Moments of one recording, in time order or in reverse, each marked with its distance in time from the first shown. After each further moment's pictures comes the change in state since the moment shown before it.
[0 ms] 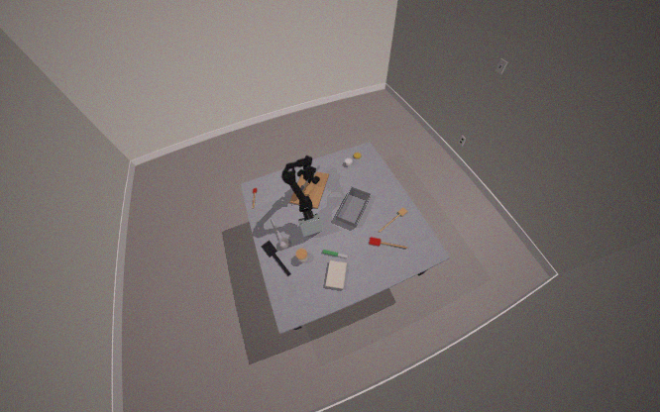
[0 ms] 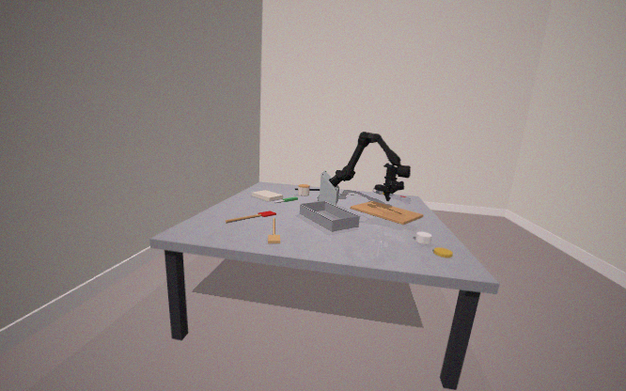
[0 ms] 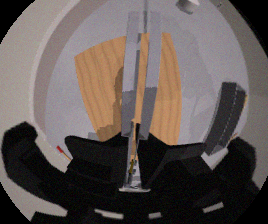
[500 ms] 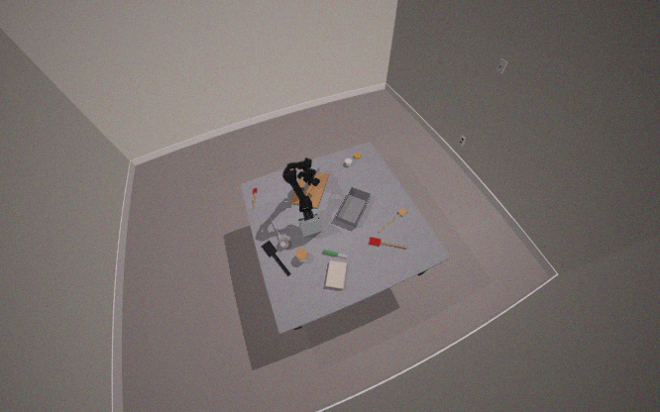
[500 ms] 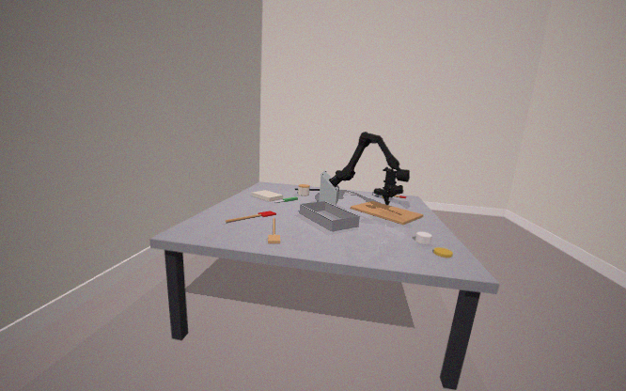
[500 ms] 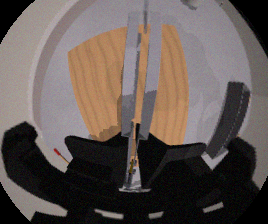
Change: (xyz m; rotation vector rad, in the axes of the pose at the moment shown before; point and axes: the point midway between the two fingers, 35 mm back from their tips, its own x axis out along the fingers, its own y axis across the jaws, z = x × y) arm 0.024 0.001 -0.003 0.001 -0.001 0.000
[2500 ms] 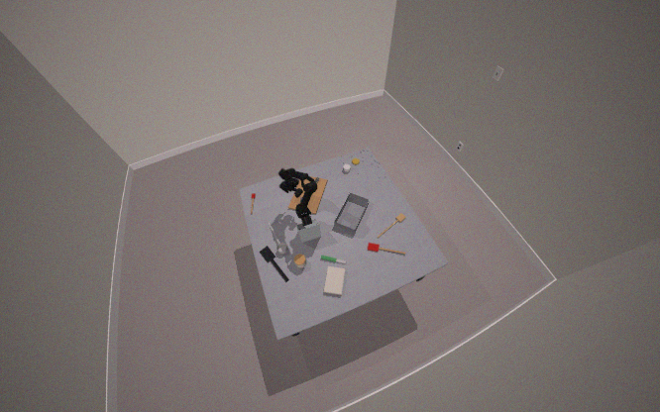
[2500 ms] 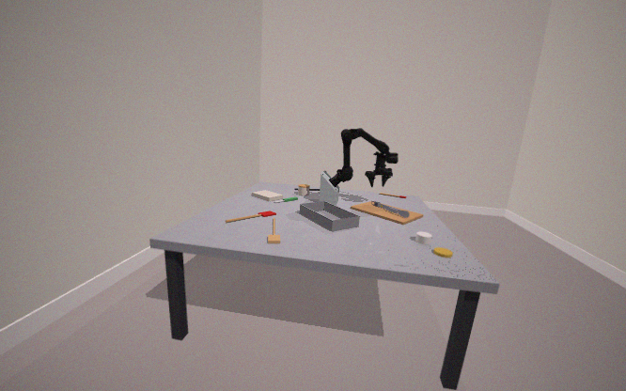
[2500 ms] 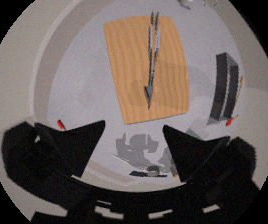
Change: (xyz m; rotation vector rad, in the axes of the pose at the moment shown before) arm -0.078 0.039 -0.142 0.014 0.019 -0.002
